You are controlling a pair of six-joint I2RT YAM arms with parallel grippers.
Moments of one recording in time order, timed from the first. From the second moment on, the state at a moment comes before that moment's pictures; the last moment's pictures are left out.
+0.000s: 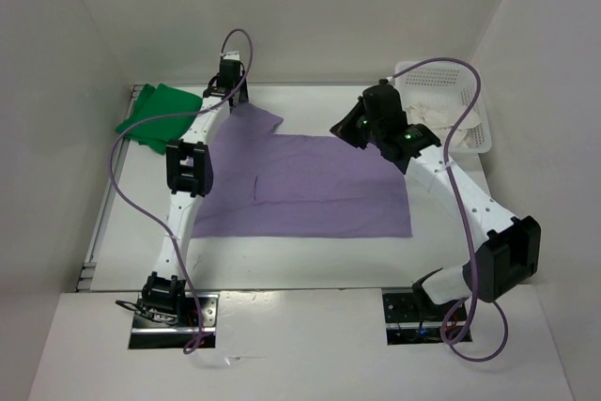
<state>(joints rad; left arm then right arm) -0.14 2.79 2.63 -0.43 -0.21 -0.19 0.47 1.42 1.32 -0.46 0.04 0.96</state>
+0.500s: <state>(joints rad) -0.14 2.80 2.63 -0.46 -0.16 -0.16 0.39 1.36 1.33 -0.58 0.04 0.93</state>
